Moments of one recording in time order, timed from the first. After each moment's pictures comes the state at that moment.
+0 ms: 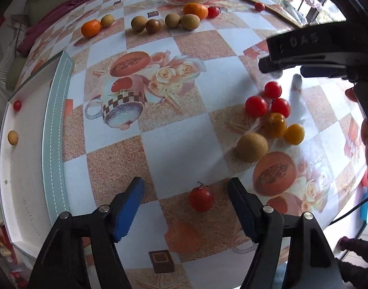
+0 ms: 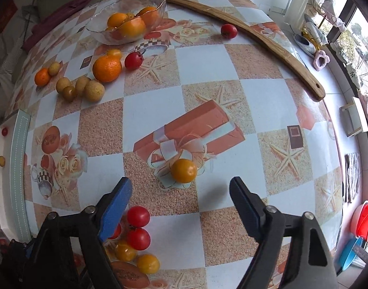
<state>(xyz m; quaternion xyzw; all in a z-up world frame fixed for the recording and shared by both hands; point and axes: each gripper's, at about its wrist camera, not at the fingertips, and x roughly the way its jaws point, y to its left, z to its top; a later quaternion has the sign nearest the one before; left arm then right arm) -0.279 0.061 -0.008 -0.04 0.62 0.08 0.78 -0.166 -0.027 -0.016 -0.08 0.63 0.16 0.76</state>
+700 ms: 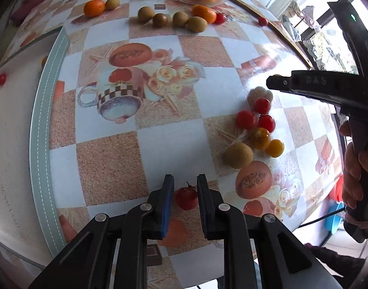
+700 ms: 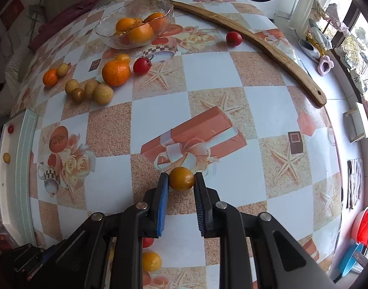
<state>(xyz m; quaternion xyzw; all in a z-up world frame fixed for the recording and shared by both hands) -0.283 0.086 0.003 -0.16 0.62 0.03 0.76 -0.166 -0.030 -0.005 -0.07 0.62 0.18 0.76</state>
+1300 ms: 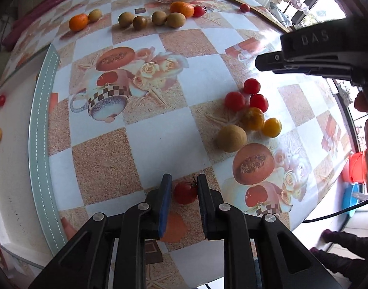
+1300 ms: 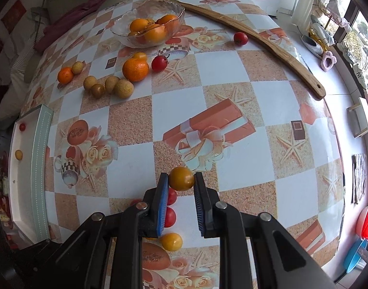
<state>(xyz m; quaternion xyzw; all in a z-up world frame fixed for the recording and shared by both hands) -0.289 0.068 0.002 -0.08 0.62 0.01 0.78 -0.184 -0.024 0.012 -0.06 0.63 0.19 0.75</state>
